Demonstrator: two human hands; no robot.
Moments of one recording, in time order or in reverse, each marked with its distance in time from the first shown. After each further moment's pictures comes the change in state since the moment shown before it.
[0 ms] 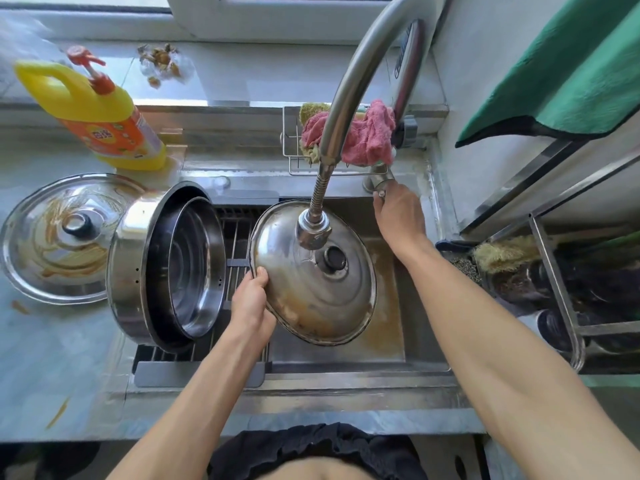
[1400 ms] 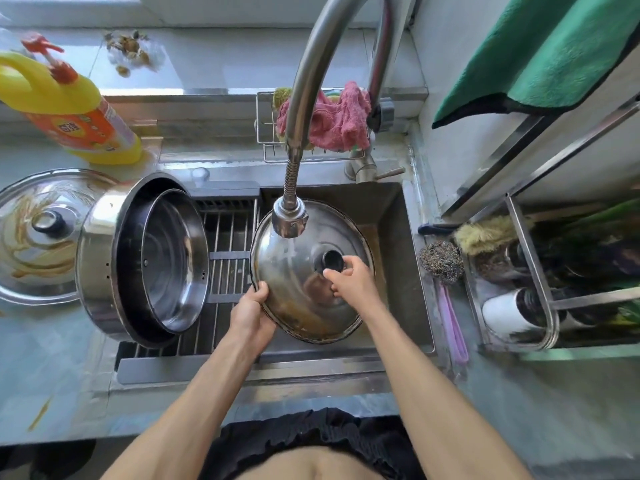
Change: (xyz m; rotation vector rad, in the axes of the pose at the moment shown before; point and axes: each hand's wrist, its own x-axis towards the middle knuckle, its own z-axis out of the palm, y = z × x) left_hand 0.012 -0.045 -0.019 -0.032 -0.055 -0.193; right_hand -0.127 0.006 0.052 0.659 -0.513 0.617
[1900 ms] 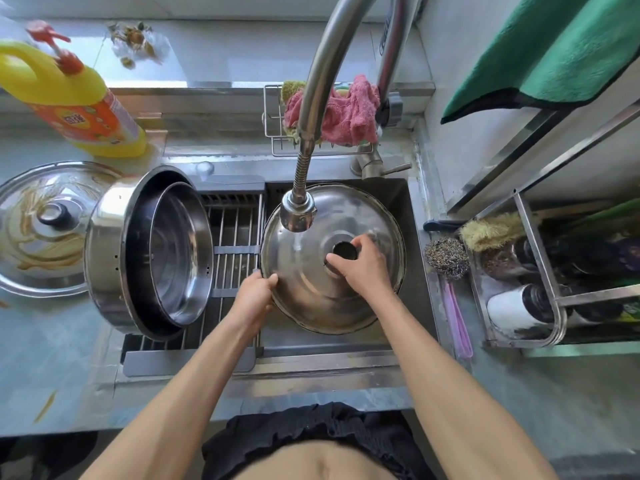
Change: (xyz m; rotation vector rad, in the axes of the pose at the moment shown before) left_hand 0.004 0.021 0.004 0.608 -0.044 0.117; right_hand -0.007 -0.025 -0.013 -0.221 0.134 -0.168
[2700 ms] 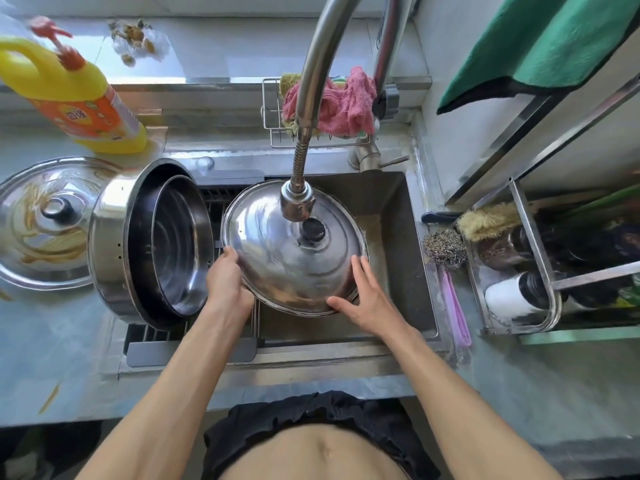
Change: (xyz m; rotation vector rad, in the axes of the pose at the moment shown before) left_hand -0.011 0.028 -0.015 -0.572 0.279 0.029; right_hand -0.041 0.073 0.008 -0.263 -0.294 -0.180
